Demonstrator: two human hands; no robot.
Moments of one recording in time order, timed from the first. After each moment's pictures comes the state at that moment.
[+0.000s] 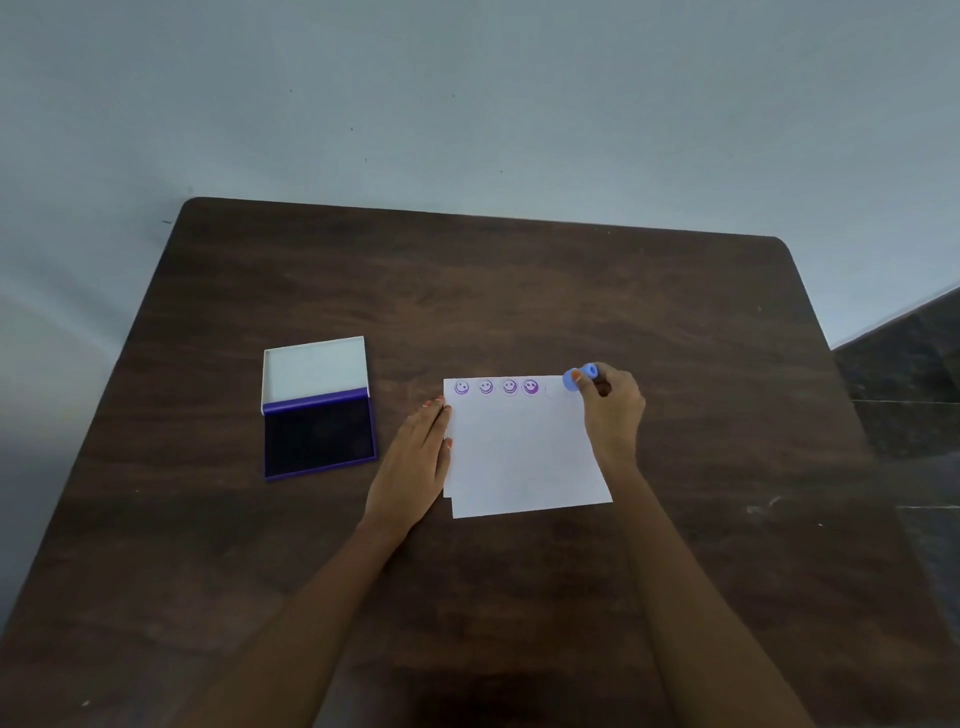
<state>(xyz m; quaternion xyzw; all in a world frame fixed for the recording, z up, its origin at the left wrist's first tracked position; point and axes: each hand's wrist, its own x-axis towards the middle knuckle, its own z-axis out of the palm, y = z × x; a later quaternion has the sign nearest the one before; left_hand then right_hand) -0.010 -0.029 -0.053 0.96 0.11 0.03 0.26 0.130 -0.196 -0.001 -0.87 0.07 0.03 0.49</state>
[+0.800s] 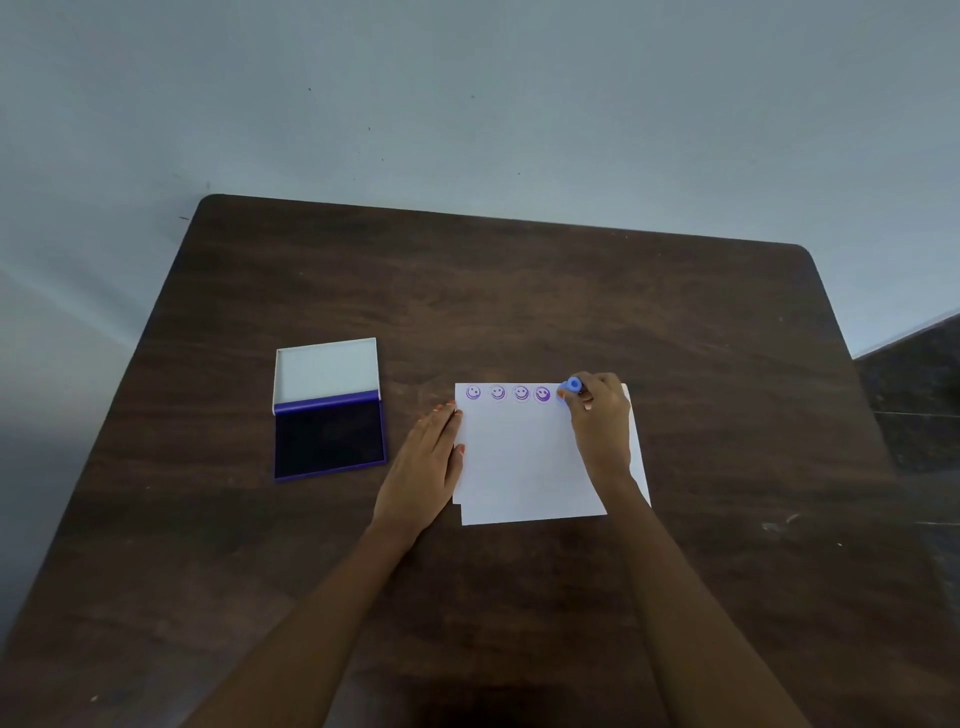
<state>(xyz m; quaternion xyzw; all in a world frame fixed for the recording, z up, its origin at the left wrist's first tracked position) -0.010 -0.029 -0.051 0.96 0.12 0.02 0.26 0.130 -0.184 -0.022 -0.93 -0.05 0.04 0.37</state>
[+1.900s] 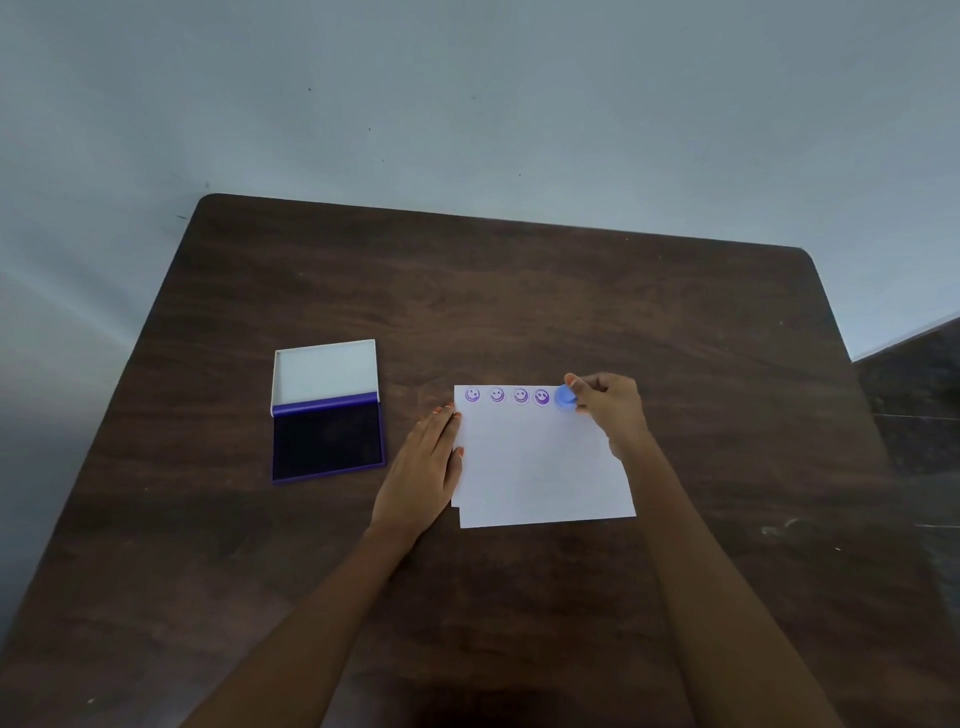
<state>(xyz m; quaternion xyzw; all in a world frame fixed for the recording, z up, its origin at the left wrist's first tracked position) -0.010 -0.030 -0.051 0.96 0.12 0.03 0.26 0.154 -0.189 0.002 -0.85 0.06 0.21 0.48</state>
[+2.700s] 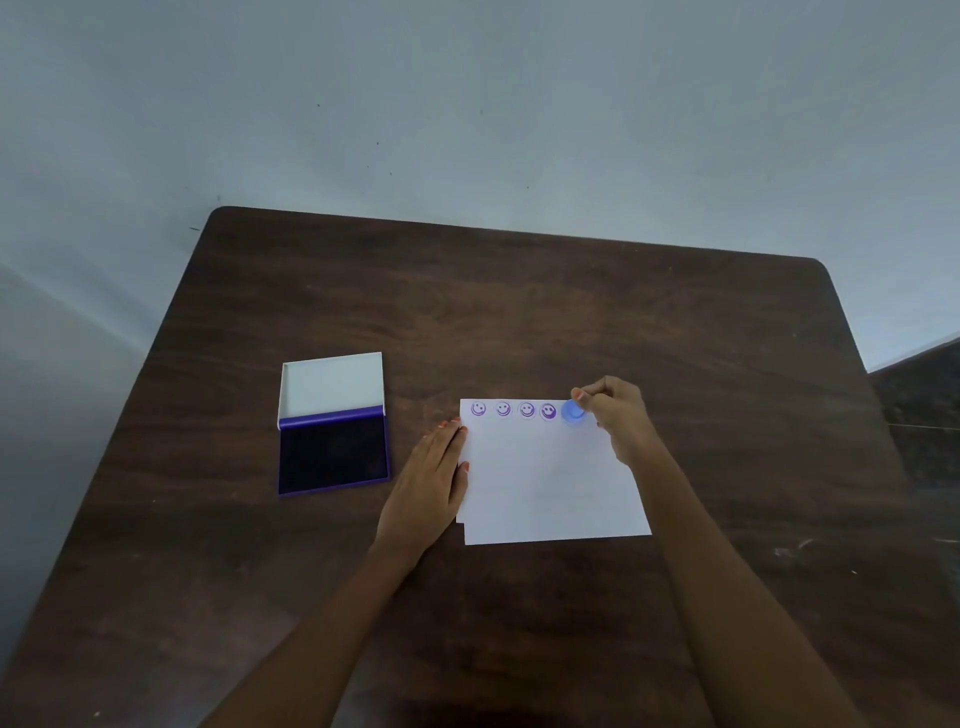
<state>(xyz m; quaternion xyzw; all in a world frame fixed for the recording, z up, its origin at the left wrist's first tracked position) -0.008 -0.030 -0.049 0.95 0.11 0.04 0.27 0.170 -0.186 -0.005 -0.83 0.06 0.24 0.49</state>
